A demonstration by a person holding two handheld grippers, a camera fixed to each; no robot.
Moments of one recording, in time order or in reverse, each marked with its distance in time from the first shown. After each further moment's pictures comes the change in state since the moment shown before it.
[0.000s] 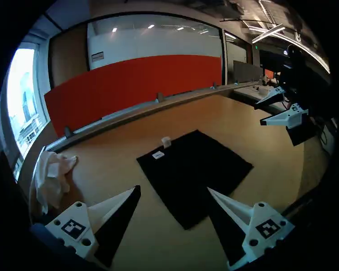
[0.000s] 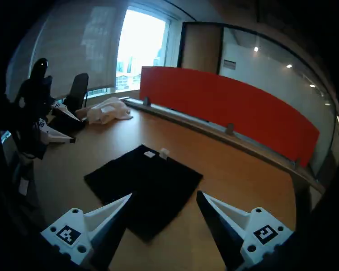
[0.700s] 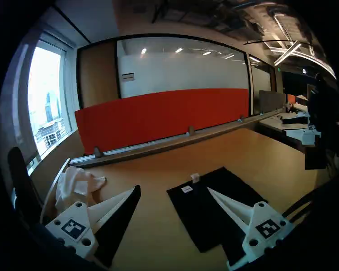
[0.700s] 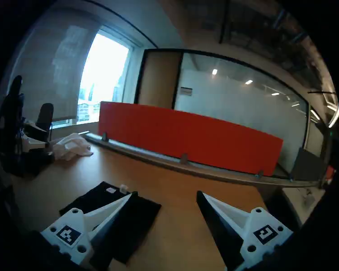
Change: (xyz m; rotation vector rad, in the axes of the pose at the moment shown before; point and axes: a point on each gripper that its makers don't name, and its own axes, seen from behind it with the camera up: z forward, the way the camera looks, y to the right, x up) left arm 0.082 -0.060 -0.043 0.202 0.193 -0.081; right arm 0.079 0.055 -0.048 -0.283 0.222 0.068
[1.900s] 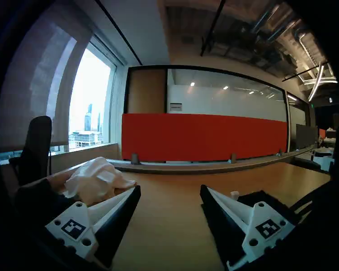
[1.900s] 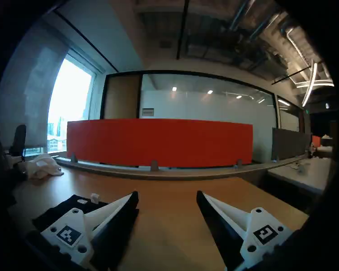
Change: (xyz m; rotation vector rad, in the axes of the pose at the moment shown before) left arm -0.066 -0.068 0.014 0.343 0.319 -0.187; right arm -0.077 0.047 0.032 -0.313 0.245 0.185
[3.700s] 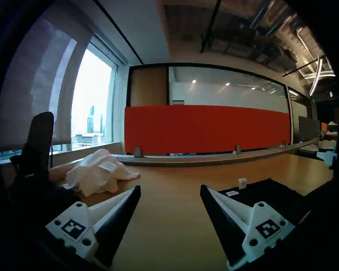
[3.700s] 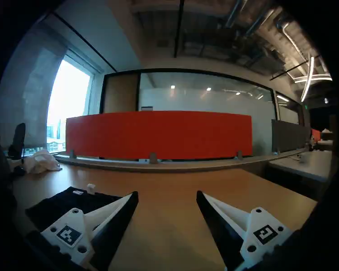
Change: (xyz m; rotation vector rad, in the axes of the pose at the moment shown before) left arm -0.060 -0.009 0.008 0.028 -0.001 0.028; right arm -0.057 0.009 0.007 0.000 0.001 0.027
